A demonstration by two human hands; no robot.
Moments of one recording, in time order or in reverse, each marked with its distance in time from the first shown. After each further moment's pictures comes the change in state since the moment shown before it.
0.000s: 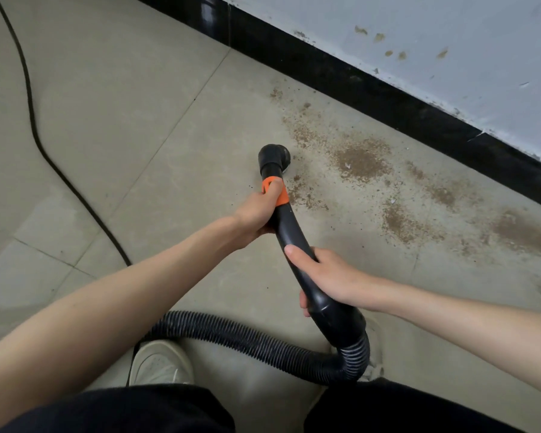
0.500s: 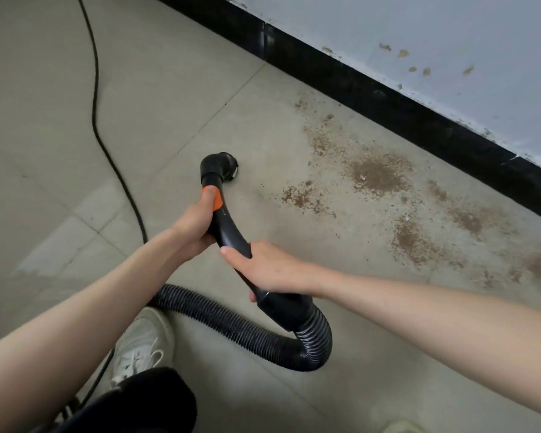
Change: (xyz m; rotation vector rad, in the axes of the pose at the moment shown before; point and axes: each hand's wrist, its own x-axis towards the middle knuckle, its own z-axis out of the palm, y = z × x) left_hand -0.041 -0.033 -0.050 -0.245 0.439 -0.009; right_hand 0.012 -0.028 0.033 -0.467 -0.181 -0.232
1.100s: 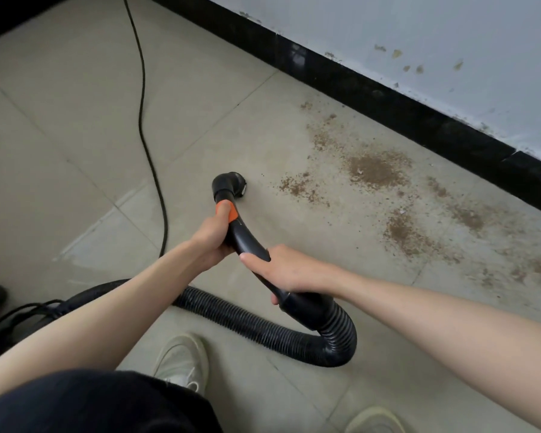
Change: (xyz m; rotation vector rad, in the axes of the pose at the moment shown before) left_hand -0.061 -0.060 0.041 -0.097 0.078 0.025; right_hand -0.066 0.056 -0.004 -0.131 -0.094 -0.055
